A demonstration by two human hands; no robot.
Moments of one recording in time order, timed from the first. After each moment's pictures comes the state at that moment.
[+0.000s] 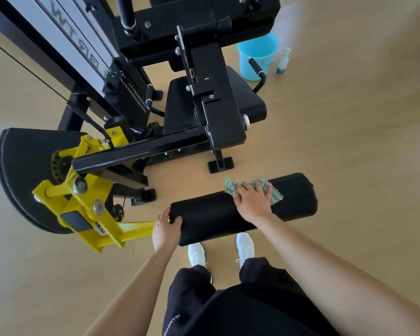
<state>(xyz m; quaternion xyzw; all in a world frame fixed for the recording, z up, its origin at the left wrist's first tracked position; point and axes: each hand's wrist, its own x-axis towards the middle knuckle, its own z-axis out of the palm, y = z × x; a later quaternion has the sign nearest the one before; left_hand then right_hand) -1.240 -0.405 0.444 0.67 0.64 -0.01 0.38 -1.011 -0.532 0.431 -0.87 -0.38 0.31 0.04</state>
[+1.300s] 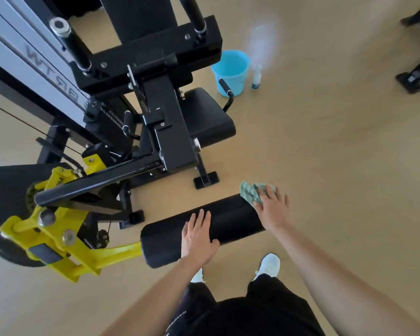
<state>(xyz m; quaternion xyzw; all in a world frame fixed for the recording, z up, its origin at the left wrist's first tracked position) -1.112 -0.502 0.464 0.88 0.36 -0.22 0.23 -0.907 -0.640 0.424 -0.92 -0.27 0.26 0.06</state>
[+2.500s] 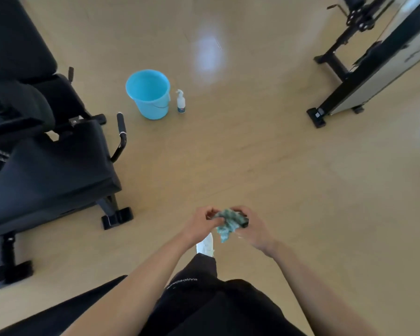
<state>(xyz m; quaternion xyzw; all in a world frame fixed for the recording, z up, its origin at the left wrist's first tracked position) -0.608 -0.630 0.465 0.69 0.31 -0.14 0.64 -0.512 -0.797 0.505 -0.82 -0.13 0.41 0.38</state>
